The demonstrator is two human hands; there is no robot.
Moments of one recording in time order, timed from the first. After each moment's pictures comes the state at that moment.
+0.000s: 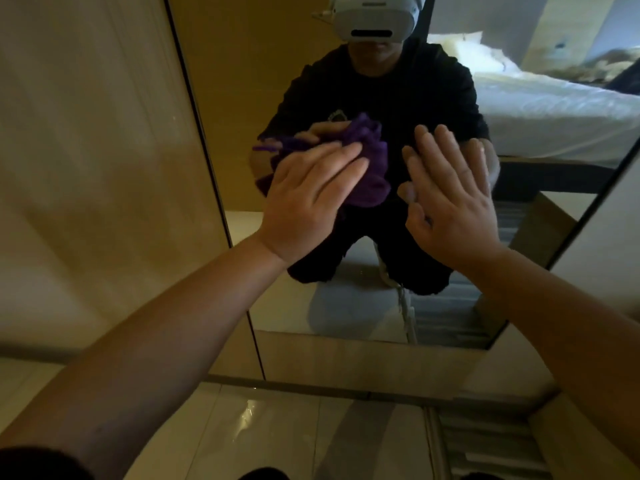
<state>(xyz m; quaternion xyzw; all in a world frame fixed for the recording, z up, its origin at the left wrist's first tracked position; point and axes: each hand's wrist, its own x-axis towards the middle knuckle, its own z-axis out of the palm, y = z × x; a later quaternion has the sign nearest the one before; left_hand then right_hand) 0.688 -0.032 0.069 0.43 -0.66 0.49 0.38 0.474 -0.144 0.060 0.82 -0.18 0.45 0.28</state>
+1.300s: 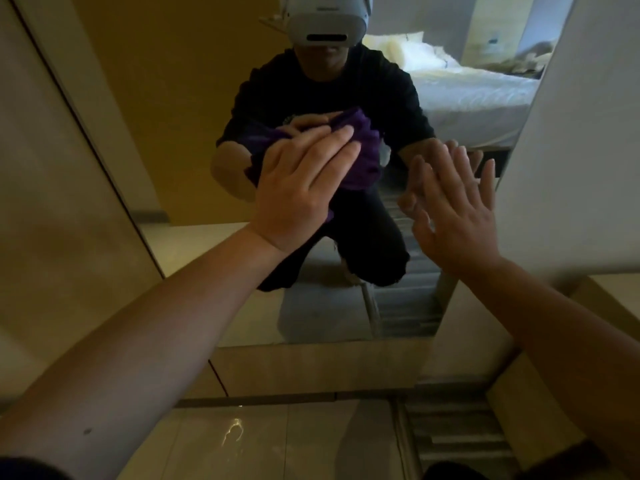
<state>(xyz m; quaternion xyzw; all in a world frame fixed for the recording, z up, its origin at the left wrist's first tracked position) 0.602 -0.083 0.091 0.41 -0.67 0.51 0.36 0.368 -0.182 0.033 0.79 -0.29 0.46 0.29</state>
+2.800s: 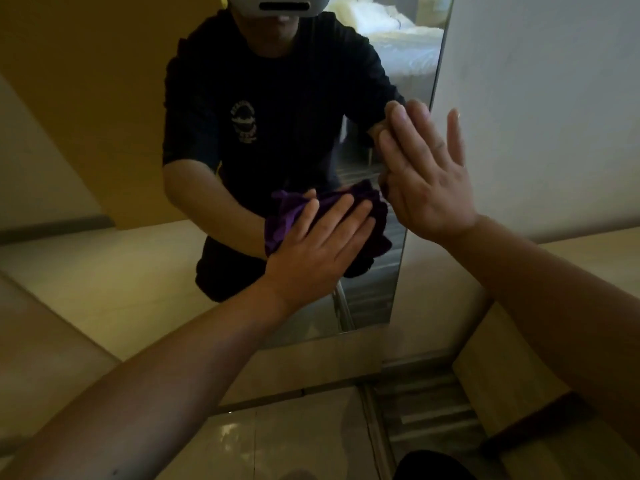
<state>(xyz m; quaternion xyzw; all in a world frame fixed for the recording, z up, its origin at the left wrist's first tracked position) 0.510 -0.144 -0.023 0.39 -0.73 0.52 0.20 0.309 -0.245 0.038 0.77 -0.21 0.48 0.36</state>
